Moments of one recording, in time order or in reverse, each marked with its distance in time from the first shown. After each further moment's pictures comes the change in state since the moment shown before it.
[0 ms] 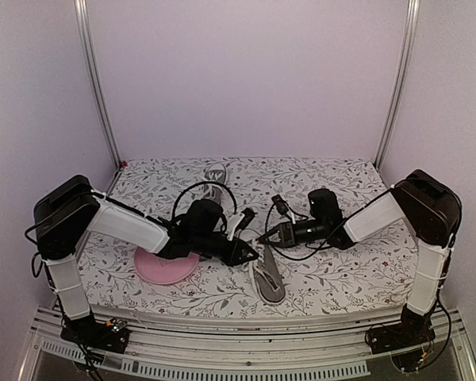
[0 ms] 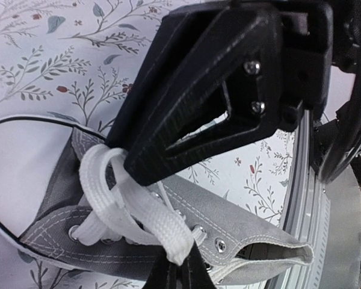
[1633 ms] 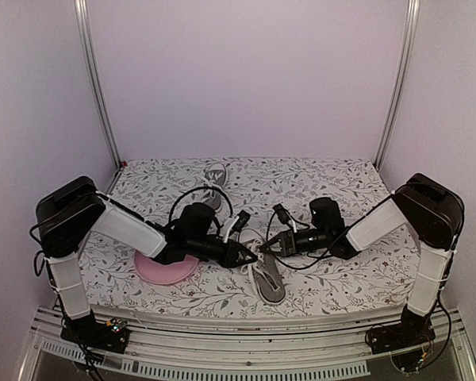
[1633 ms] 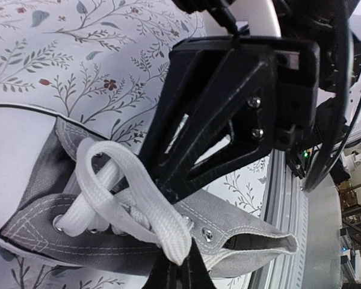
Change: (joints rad) left arm 0.038 0.019 -0.084 0.185 0.125 -0.069; right arm 0.039 -0.027 -0.092 0.068 0.034 0.111
